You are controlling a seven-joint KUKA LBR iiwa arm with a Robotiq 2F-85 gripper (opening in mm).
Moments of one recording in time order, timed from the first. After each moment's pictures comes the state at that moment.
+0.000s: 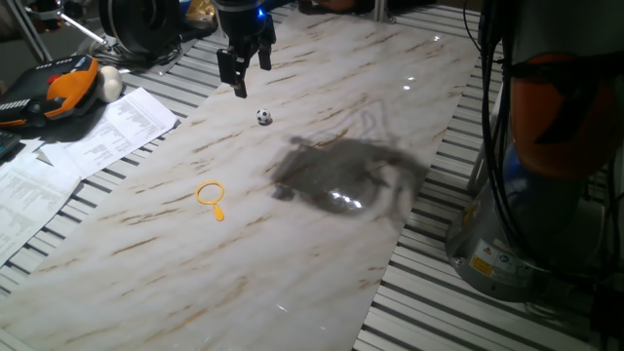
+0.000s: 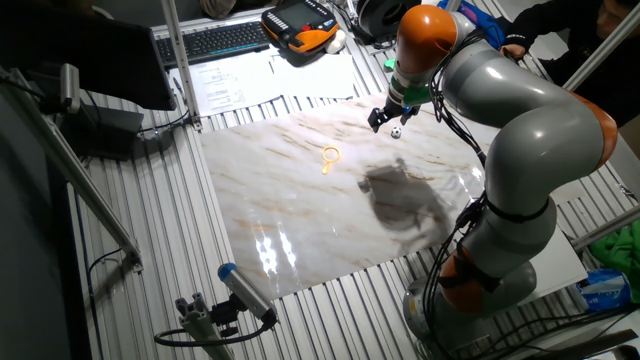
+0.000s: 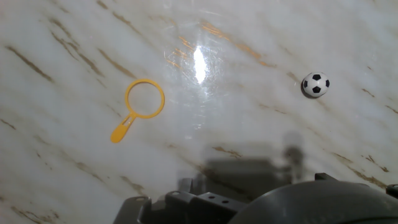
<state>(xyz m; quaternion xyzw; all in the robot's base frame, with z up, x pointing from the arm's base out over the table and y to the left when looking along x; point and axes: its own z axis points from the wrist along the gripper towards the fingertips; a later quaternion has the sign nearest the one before) 0.515 0.001 0.236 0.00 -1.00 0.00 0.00</state>
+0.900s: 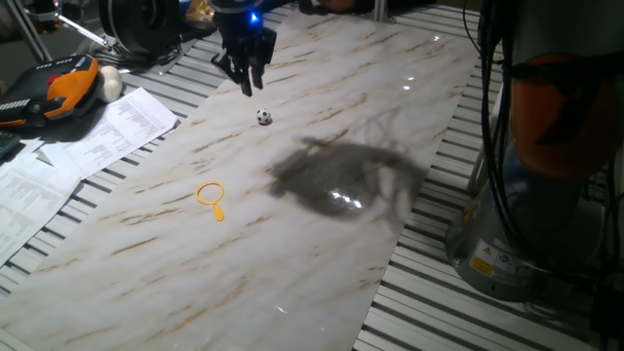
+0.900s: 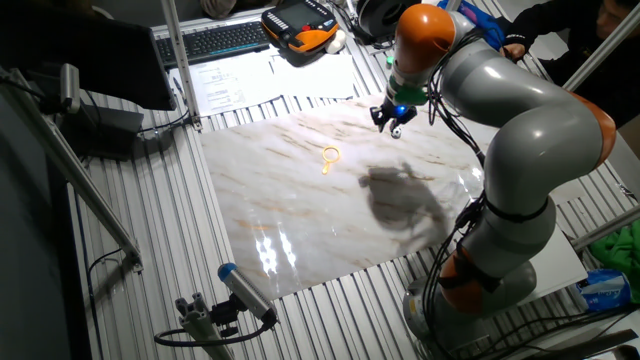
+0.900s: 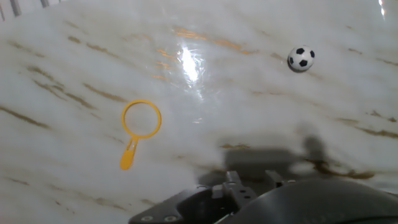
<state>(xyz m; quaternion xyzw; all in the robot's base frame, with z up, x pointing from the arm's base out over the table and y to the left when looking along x) 0.514 0.014 0.236 -0.15 -0.99 0.00 0.00</state>
